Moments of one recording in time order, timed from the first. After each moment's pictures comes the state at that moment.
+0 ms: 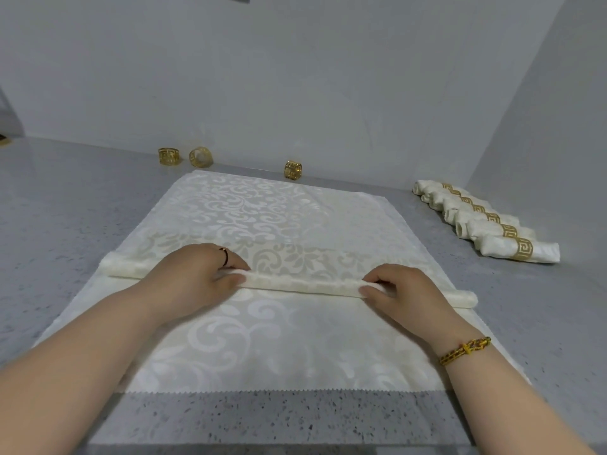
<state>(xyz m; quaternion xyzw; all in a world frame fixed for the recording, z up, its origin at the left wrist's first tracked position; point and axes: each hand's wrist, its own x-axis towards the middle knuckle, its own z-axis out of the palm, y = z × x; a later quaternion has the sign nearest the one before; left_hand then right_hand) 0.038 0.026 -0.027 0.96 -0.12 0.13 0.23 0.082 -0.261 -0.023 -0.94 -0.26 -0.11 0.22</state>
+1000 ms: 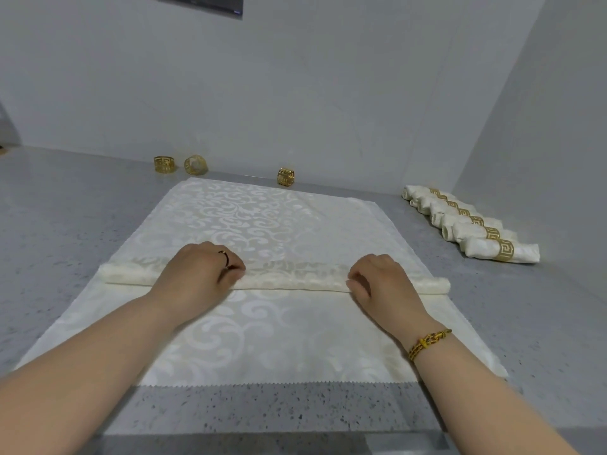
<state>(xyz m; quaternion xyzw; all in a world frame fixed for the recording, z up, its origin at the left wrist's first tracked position) 0.044 0.014 -0.033 0.95 -0.10 0.22 0.18 0.084 -0.251 -0.032 -0.93 -0.27 -0.22 0.14</state>
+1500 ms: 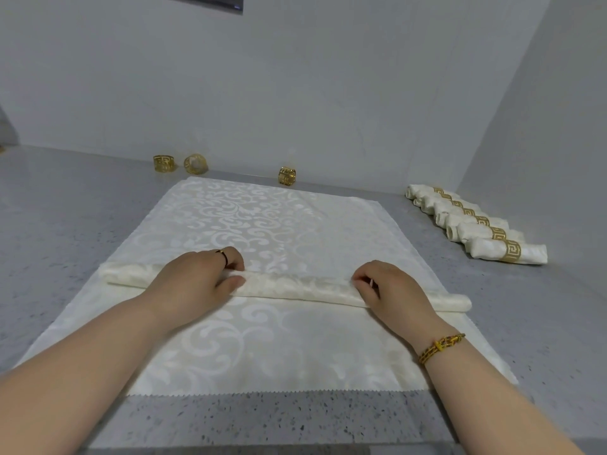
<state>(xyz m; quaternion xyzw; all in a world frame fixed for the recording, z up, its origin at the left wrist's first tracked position) 0.043 0.016 -0.033 0.96 -0.08 0.18 0.17 0.087 -0.255 -0.030 -0.93 -0.26 -0.17 0.19</state>
